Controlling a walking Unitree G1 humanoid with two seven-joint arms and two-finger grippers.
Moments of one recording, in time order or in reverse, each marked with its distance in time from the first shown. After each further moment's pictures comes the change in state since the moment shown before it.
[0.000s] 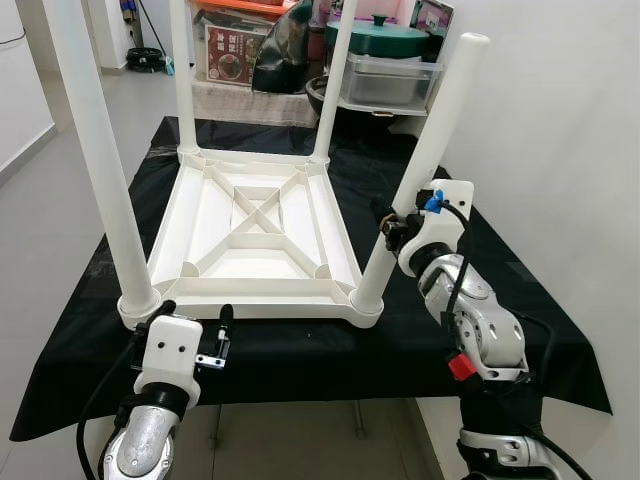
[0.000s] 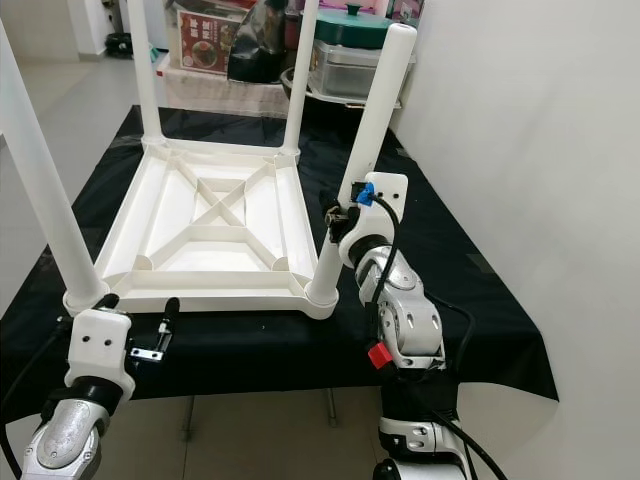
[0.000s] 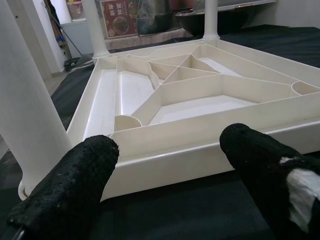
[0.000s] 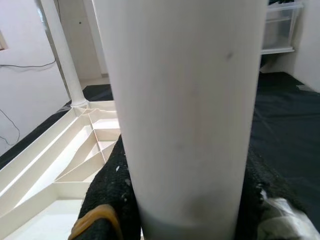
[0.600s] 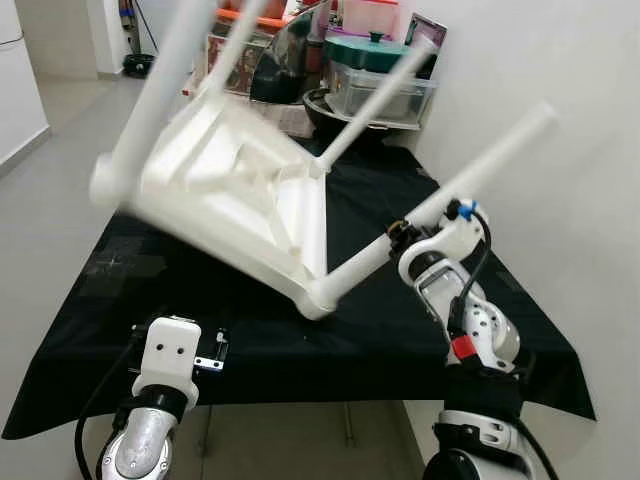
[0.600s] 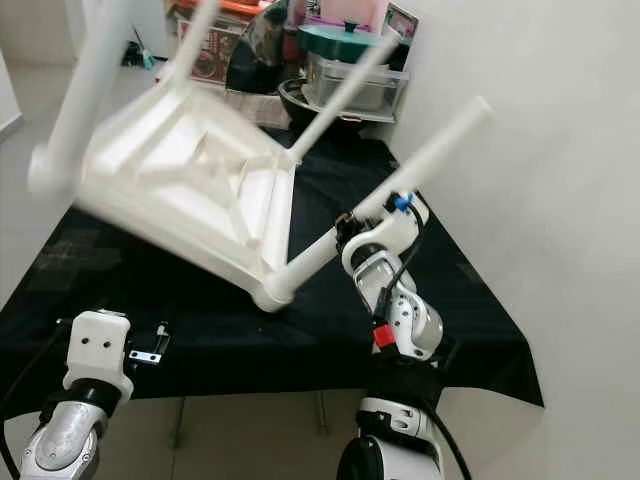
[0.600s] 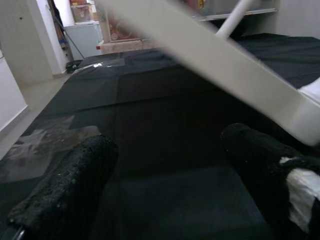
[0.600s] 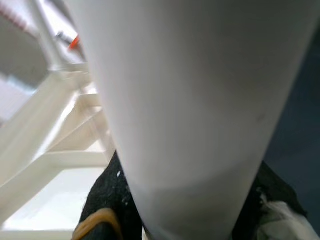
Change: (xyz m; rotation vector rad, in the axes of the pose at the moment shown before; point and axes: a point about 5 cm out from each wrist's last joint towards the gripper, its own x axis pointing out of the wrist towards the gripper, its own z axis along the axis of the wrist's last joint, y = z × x) left arm -0.002 0.001 -0.002 0.002 0.009 0.003; right arm 0.006 -0.023 -0.038 0.724 0.160 -0.230
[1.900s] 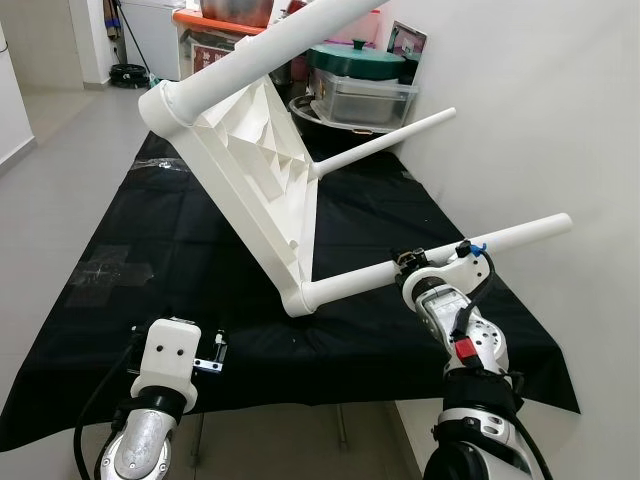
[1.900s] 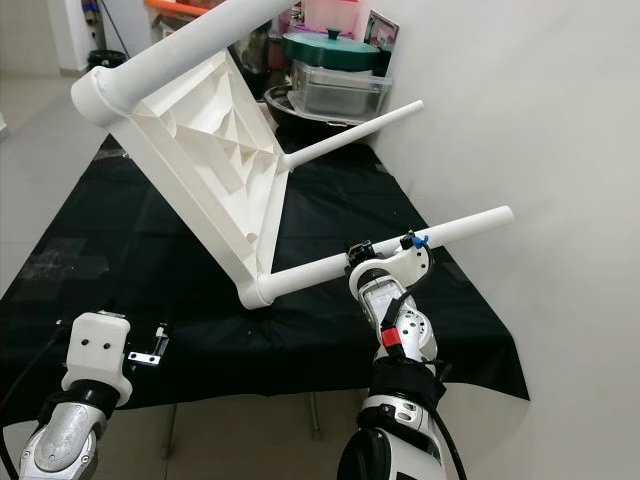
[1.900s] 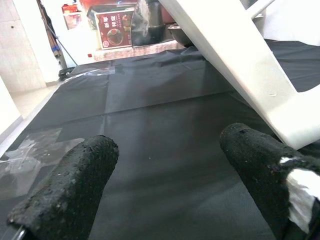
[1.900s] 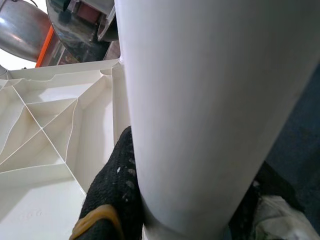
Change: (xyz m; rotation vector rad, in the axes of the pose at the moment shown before) left arm 0.000 0.000 0.000 0.014 0.000 -0.002; right arm 0.011 -0.032 -0.013 0.172 0.045 -0.163
